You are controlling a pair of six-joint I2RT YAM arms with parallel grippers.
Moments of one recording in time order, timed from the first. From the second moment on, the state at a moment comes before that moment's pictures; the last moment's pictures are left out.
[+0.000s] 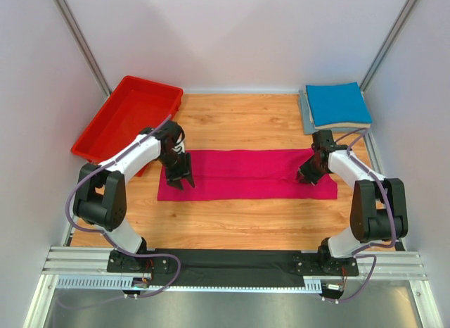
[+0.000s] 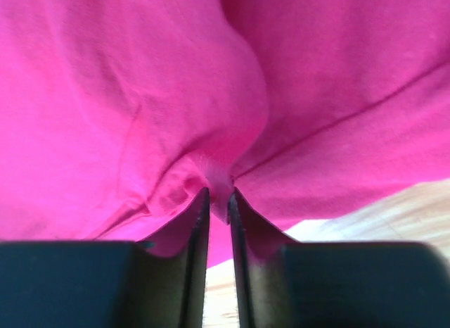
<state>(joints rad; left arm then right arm) -0.33 1.64 1.17 -0.98 0.31 -0.50 0.06 1.54 0.92 -0.64 -0.04 0.94</state>
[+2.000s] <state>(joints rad) -0.33 1.79 1.16 -0.92 0.17 -0.48 0.14 1.65 1.13 -0.73 -0.04 0.79</state>
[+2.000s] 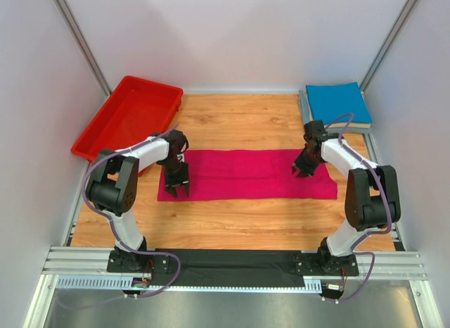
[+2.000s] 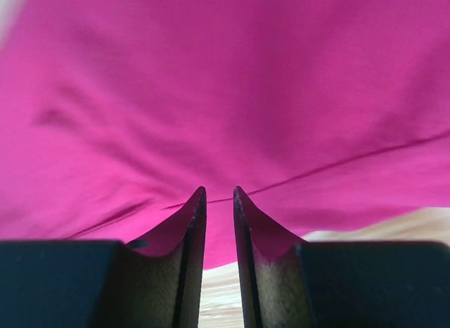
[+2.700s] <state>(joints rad) -0.33 1.68 0.99 -1.02 0.08 -0.59 0.11 1.61 0.94 -0.72 0.20 0.78</state>
